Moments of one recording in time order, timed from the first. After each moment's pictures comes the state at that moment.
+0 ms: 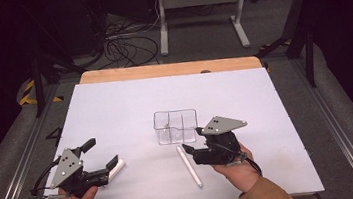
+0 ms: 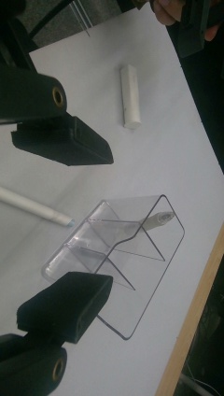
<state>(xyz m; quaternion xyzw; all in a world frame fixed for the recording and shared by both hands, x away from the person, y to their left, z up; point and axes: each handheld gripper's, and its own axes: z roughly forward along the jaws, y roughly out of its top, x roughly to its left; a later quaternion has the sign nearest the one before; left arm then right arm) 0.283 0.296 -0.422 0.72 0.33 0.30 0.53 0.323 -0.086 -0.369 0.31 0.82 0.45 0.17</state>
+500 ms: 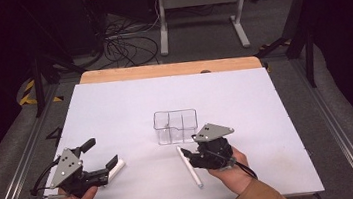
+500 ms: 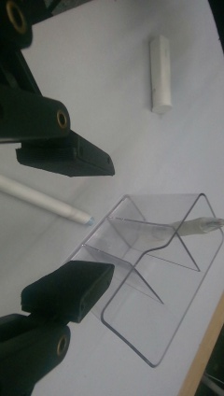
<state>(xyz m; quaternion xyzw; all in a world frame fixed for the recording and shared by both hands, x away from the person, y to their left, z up) 0.283 0.295 -0.423 0.72 0.33 0.30 0.53 0.325 -0.071 -0.396 0.31 0.84 0.41 0.19</state>
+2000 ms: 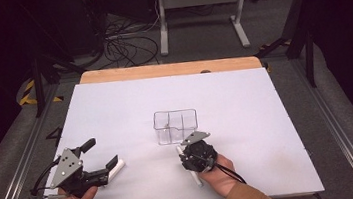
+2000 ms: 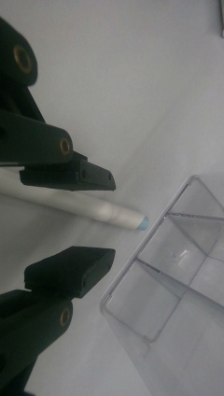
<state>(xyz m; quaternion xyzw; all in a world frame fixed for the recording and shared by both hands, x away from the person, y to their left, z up) 0.283 0.296 -0.423 0.72 0.33 0.30 0.53 0.346 -0.042 -0.453 0.38 0.86 0.31 0.17</state>
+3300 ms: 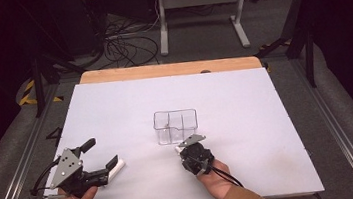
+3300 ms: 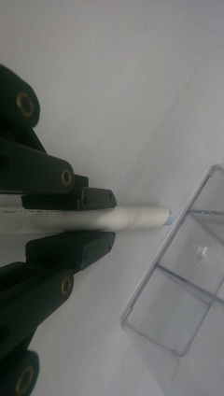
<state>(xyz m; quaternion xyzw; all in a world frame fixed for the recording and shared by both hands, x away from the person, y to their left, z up) 0.283 0.296 -0.423 0.72 0.33 0.30 0.53 0.344 -0.033 -0.465 0.42 0.84 0.29 0.17</state>
